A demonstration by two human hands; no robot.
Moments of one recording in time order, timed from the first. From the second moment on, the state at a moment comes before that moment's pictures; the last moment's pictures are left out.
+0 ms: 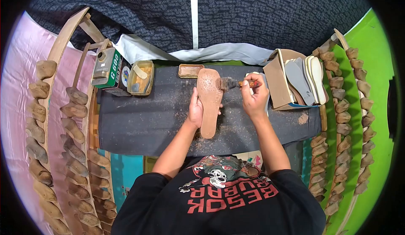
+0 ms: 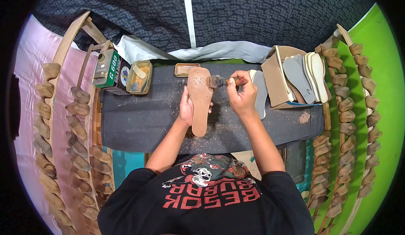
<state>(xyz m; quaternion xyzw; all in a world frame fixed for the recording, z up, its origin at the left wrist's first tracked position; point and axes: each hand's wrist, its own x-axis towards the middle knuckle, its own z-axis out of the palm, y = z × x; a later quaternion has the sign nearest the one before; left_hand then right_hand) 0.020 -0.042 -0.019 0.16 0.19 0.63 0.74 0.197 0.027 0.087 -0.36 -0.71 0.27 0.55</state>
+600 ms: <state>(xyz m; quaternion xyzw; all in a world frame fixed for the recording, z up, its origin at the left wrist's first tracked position) 0.021 -0.042 -0.002 0.14 0.16 0.63 0.75 0.191 0.027 0.092 -0.34 -0.69 0.27 0.58</state>
